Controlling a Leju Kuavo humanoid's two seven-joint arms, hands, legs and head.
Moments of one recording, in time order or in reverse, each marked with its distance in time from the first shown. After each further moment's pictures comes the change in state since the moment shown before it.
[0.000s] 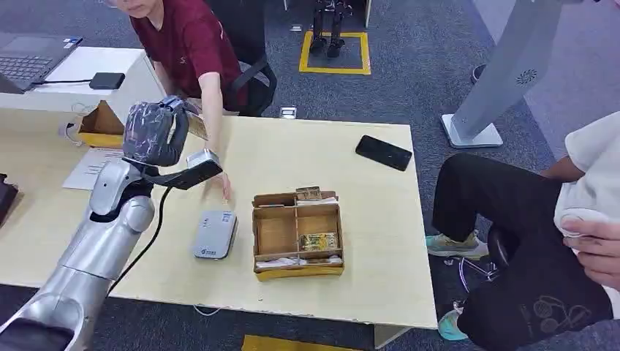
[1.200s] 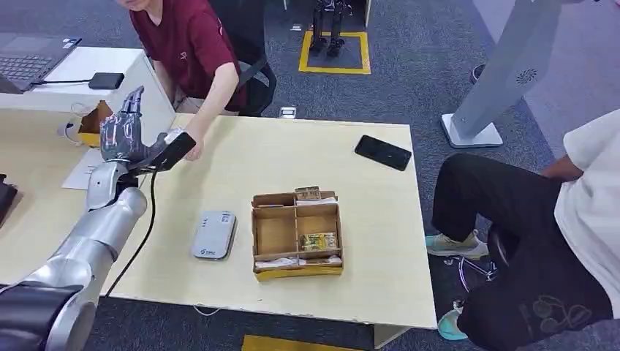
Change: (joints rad) left arm -0.150 -0.017 0.157 0.595 -0.014 0.226 0.068; right arm -0.009 0.000 0.003 0.000 -0.001 -0.002 0.011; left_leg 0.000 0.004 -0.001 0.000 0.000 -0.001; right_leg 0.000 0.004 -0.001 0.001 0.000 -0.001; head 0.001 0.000
